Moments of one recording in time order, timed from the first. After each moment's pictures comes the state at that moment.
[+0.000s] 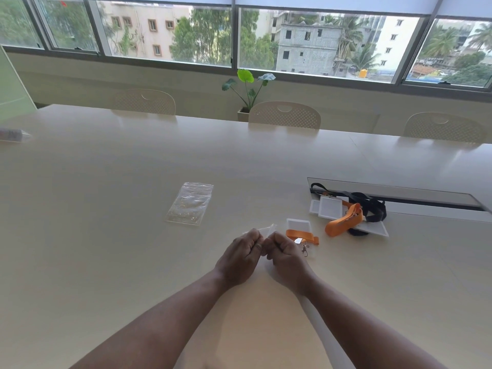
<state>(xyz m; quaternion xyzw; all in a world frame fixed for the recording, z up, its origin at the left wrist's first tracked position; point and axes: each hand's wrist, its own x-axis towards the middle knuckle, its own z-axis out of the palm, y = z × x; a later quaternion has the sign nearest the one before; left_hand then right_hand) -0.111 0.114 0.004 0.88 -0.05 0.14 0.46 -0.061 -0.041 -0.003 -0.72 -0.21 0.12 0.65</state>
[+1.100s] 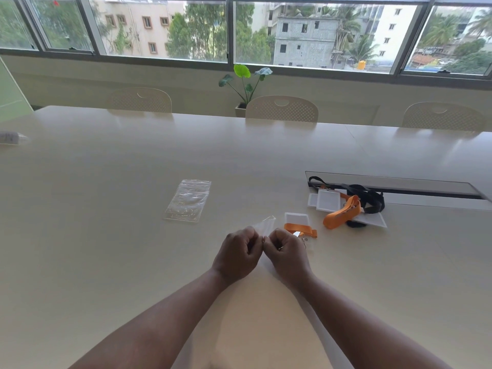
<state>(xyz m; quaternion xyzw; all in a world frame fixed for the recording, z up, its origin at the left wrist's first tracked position) -0.116 0.109 0.001 0.88 -0.01 0.25 0.40 -0.071 -0.042 0.000 -0.82 -0.20 -0.04 0.54</state>
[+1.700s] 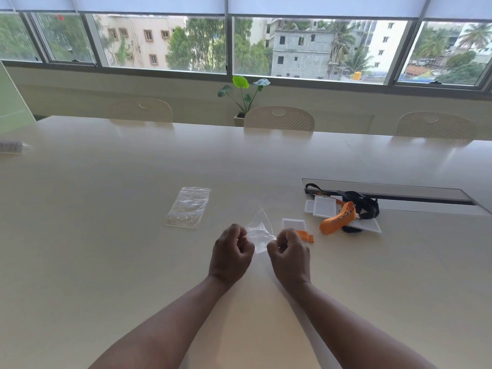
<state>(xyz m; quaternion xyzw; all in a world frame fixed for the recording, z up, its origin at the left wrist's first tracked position) -0.121 0.108 0.008 0.86 0.08 0.32 0.39 -0.075 -0.042 0.005 -0.85 -0.11 -0.14 0.49</state>
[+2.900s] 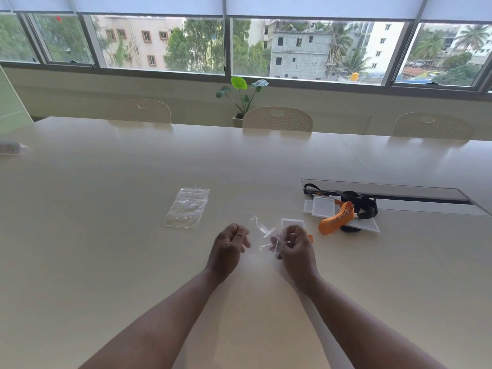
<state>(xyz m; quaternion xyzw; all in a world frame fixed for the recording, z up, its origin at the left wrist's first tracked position) -0.112 0.122 0.010 0.76 0.10 0.15 0.63 -0.065 -0.057 0.012 -0.72 -0.07 0.01 0.69</state>
